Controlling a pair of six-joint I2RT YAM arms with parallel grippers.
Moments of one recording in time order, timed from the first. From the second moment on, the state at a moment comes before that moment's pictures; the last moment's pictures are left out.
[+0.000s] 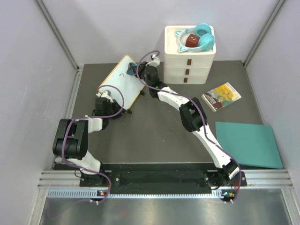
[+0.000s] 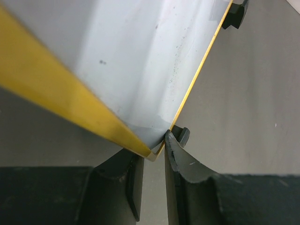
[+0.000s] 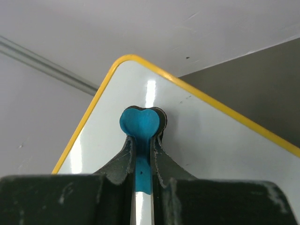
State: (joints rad) left arm -0.07 1.61 0.62 0.38 0.29 -0.55; right arm 0.66 2.71 2.35 0.36 0.18 0.86
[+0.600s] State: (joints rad) left arm -0.08 1.61 0.62 0.37 0.28 -0.57; right arm 0.77 2.71 2.35 0.43 0.12 0.84
